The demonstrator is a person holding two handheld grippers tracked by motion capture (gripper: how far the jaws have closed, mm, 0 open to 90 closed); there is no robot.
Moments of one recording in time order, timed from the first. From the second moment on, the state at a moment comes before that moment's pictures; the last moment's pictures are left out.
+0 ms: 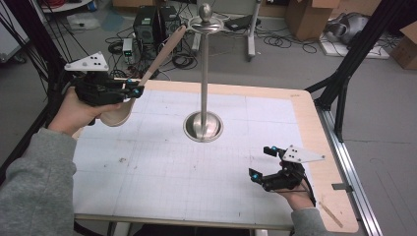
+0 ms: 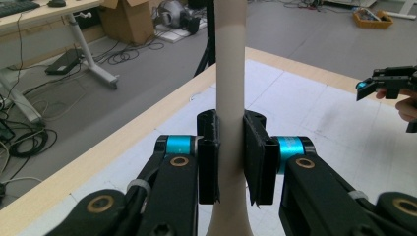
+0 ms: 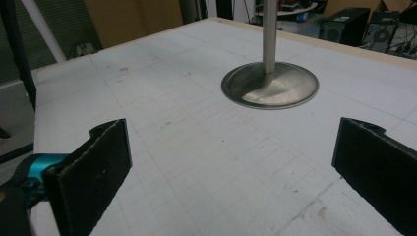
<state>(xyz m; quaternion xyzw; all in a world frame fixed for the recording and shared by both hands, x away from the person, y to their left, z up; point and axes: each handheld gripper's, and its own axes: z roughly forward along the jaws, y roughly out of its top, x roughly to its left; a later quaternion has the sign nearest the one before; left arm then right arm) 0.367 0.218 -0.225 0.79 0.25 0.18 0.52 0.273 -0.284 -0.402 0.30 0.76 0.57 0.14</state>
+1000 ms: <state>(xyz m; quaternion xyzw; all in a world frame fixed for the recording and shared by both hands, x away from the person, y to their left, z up) 0.396 0.166 -0.251 0.81 0.29 0.18 0.47 0.259 -0.298 -0.402 0.31 0.75 0.57 0.15</state>
